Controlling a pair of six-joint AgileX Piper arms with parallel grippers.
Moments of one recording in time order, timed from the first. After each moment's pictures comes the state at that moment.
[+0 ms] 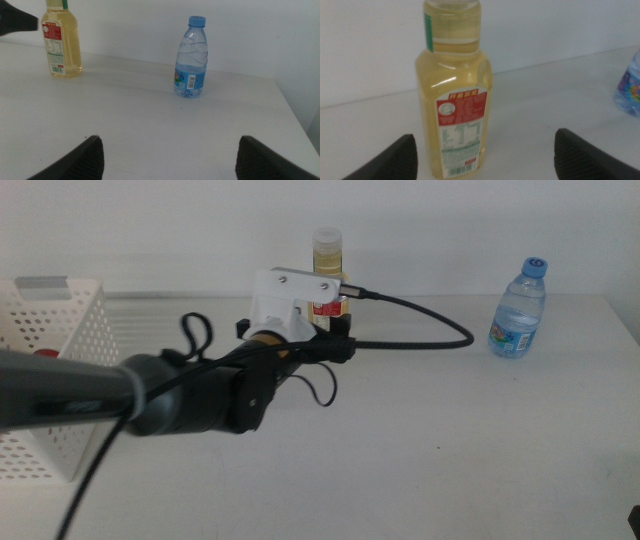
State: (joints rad) left arm -0.59 1.88 -1.02 -0.33 -0.55 0.13; right arm 0.14 -0.01 0.03 0.00 0.18 -0.06
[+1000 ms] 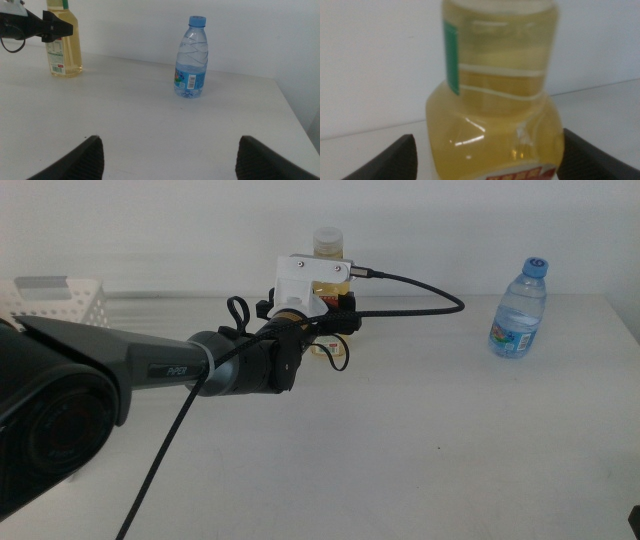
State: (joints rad) left arm -0.53 2.17 -1.37 -0.36 -0.55 0.18; right arm 0.14 -0.01 0.03 0.00 0.18 -0.06
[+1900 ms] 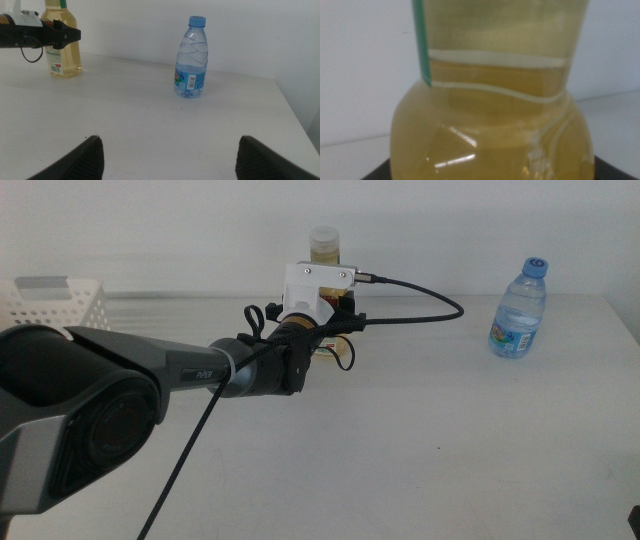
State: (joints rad) left arm -0.53 2.30 -1.50 -0.34 -0.59 0.15; right arm 0.14 -0.01 0.03 0.00 0.18 -0.06
